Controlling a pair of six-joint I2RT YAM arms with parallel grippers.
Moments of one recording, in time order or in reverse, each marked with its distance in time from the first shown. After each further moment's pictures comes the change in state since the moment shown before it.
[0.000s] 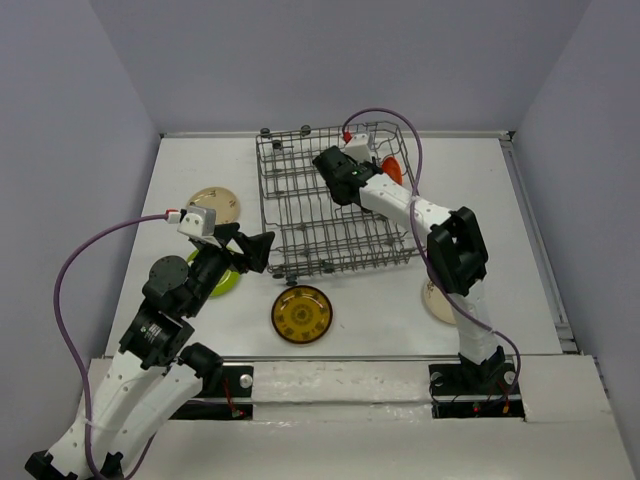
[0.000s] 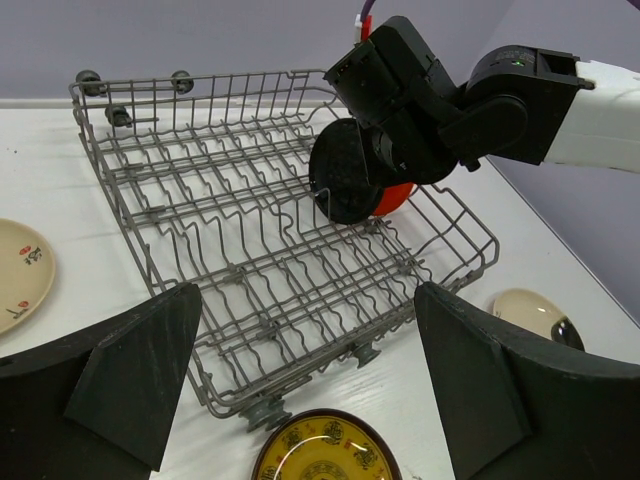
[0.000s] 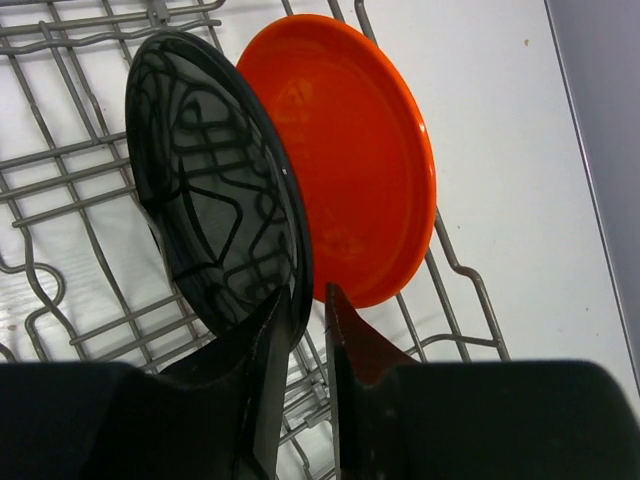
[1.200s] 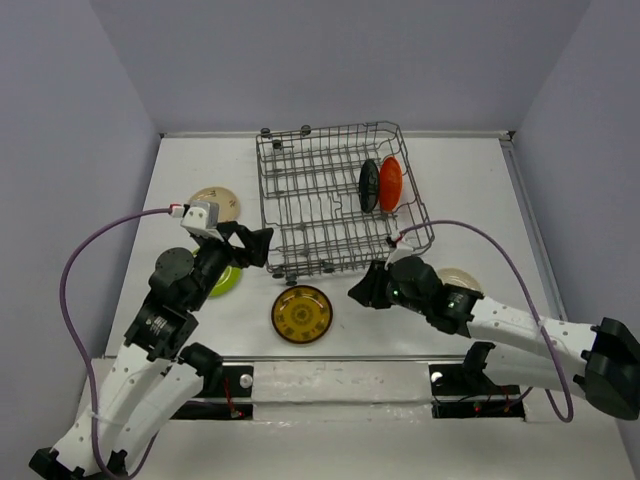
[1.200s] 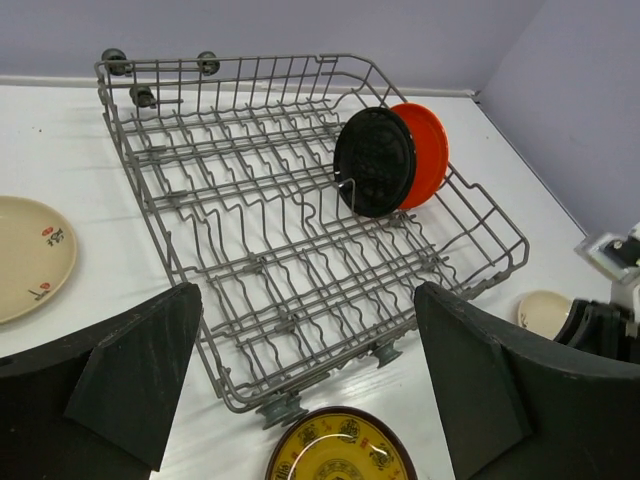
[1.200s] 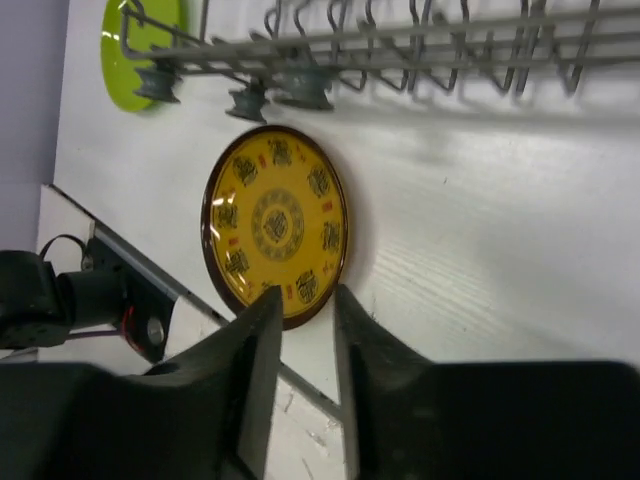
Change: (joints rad) left arm 0.039 0.043 0.000 -0.002 -0.004 -0.001; right arm 0.230 -1.156 -1.355 0.731 -0.902 0.378
